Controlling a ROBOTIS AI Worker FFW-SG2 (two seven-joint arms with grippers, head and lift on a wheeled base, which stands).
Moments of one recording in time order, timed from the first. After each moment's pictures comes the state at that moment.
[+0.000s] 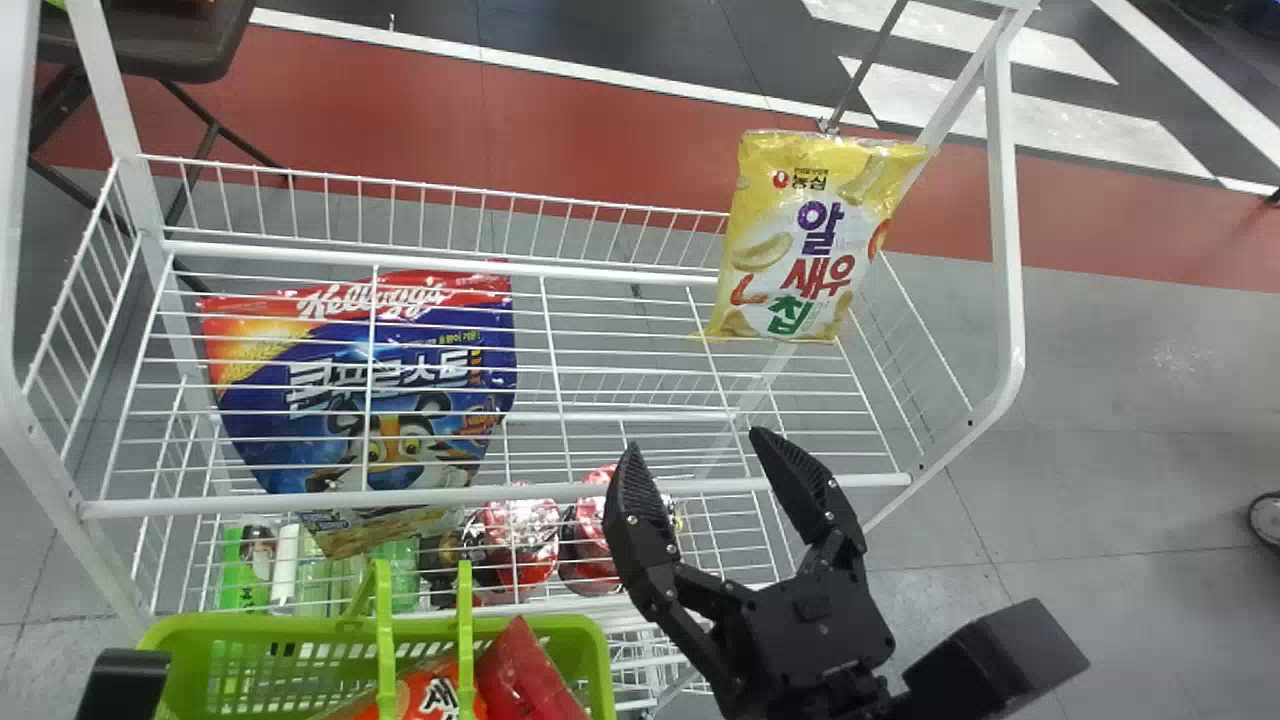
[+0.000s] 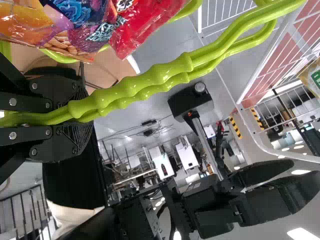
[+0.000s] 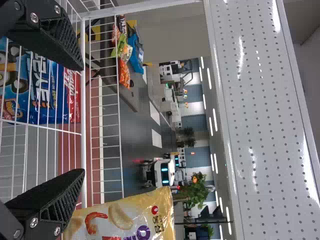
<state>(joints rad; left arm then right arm) 0.58 0.15 -0.12 -2.33 0.33 1.33 -1.01 0.96 -0.04 0.06 -2.40 -0.08 -0.11 0.12</state>
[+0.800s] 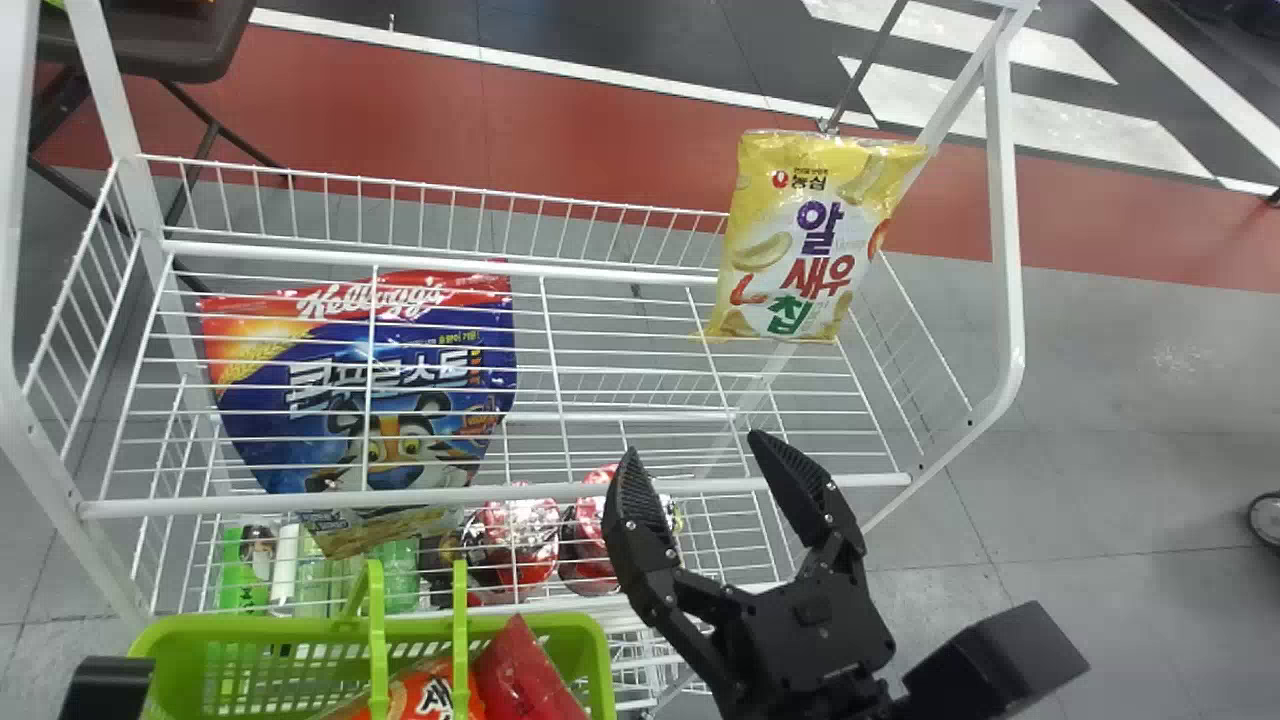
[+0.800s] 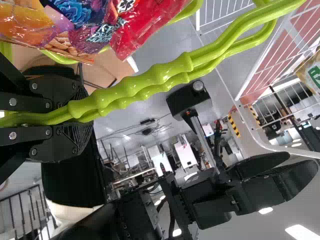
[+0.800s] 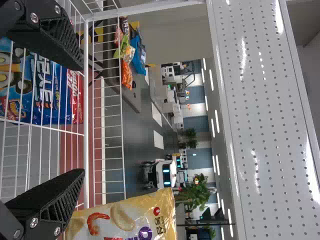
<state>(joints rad) 0.61 0.15 -0.10 -2.35 0.33 1.32 -1.02 0.96 -0.05 0.06 -2.40 -0.08 -0.11 0.12</state>
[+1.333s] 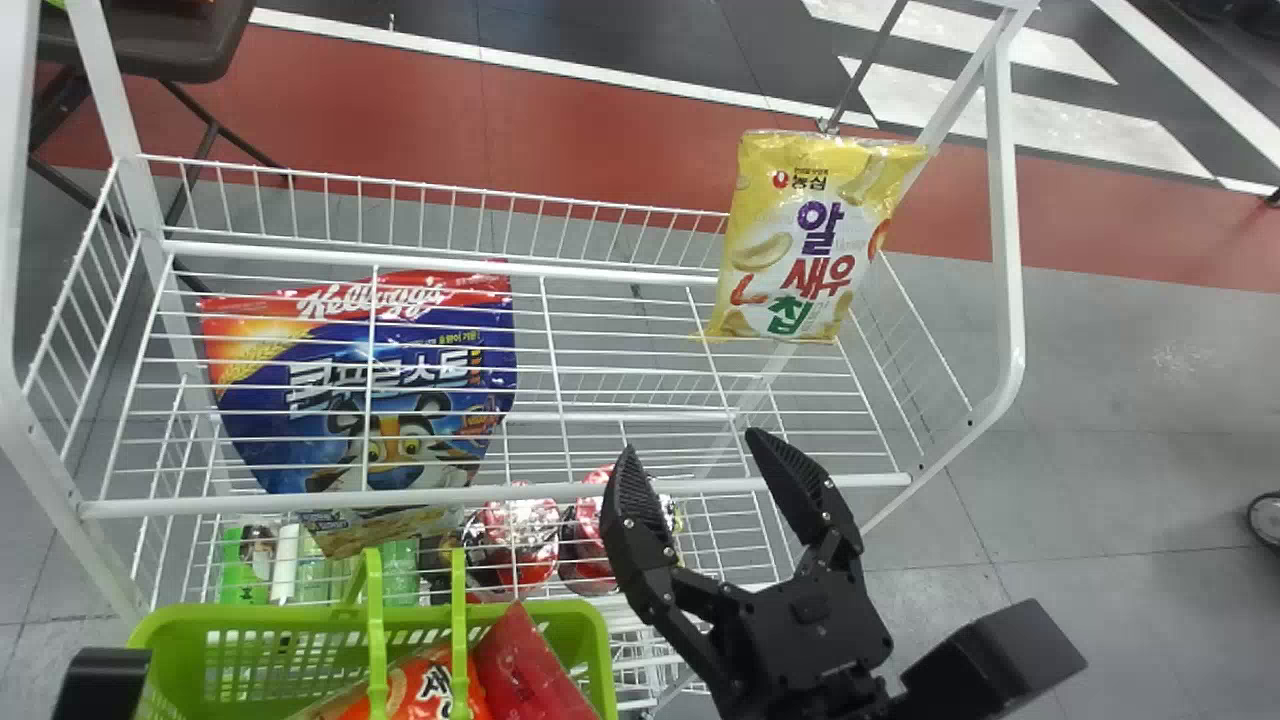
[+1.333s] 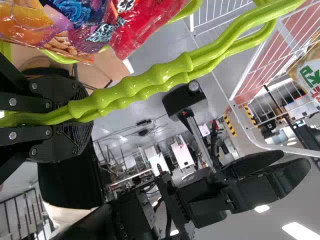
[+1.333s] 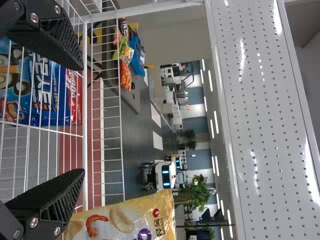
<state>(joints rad) 0.60 0.14 -0.10 -2.35 0.33 1.30 -1.02 0.96 -0.05 0.06 -2.40 -0.08 -0.11 0.13</state>
